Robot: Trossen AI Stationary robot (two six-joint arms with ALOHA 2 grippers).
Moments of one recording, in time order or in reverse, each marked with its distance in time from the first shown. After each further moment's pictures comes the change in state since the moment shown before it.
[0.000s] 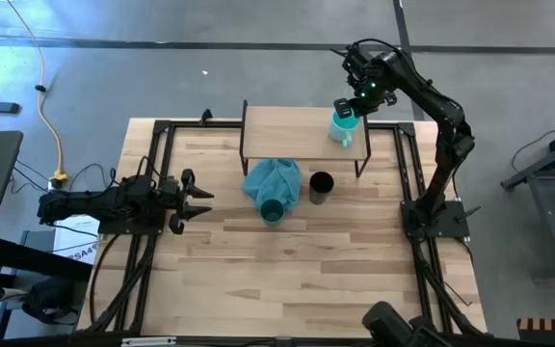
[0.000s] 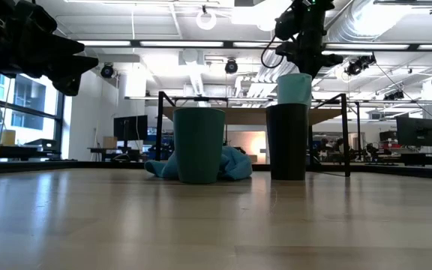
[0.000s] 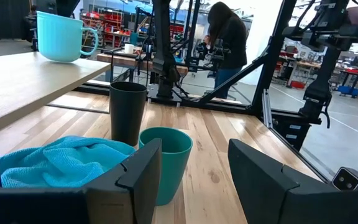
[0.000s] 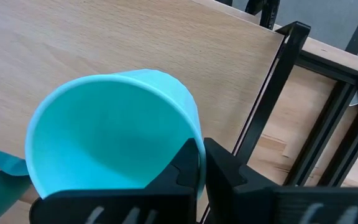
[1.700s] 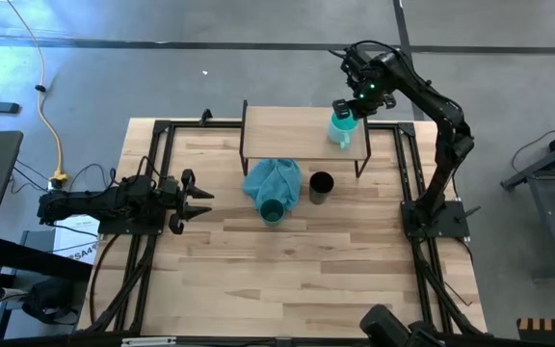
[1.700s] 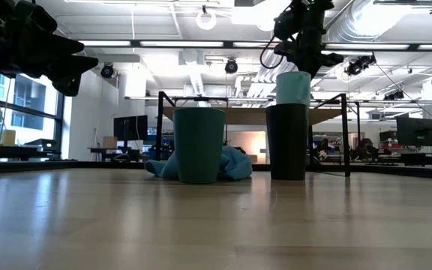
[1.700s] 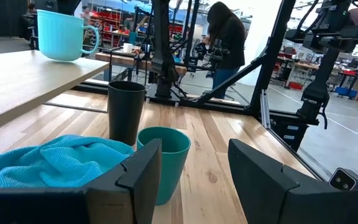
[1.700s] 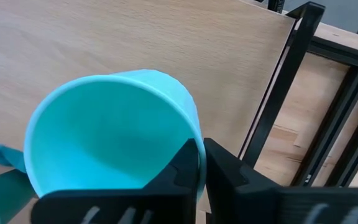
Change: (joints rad) left arm 0.000 0.000 0.000 0.000 0.004 -0.010; right arm 0.016 0.001 0.000 -0.013 -0.024 0.063
